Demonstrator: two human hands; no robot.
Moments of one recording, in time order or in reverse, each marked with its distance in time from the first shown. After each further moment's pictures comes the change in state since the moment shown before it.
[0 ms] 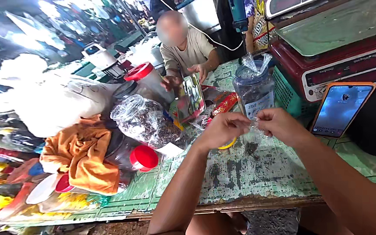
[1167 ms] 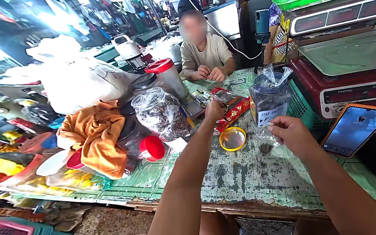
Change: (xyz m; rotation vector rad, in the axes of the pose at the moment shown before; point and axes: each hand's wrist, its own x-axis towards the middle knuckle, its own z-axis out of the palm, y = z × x) left_hand 0.060 -0.157 -0.068 0.514 0.319 -0.678; right_hand 0.000 0.001 0.006 0.033 0.098 -0.068
